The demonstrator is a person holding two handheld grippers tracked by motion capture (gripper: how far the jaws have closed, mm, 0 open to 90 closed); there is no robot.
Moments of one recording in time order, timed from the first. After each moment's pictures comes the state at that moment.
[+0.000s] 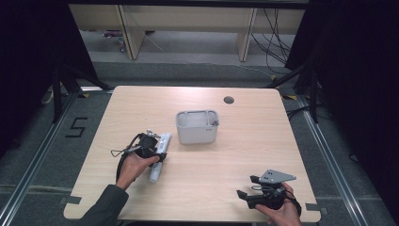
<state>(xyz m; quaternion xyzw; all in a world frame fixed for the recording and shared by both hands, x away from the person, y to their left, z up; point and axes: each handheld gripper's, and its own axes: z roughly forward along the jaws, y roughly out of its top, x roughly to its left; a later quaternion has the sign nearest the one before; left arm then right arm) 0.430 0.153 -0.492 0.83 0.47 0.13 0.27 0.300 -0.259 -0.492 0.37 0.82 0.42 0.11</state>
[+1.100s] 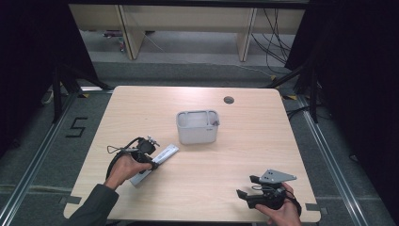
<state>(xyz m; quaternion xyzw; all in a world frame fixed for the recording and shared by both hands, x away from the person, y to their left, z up) 0.416 0.160 -0.482 0.89 0.41 0.07 0.18 0.297 -0.257 -0.491 0.39 0.81 0.42 0.10</state>
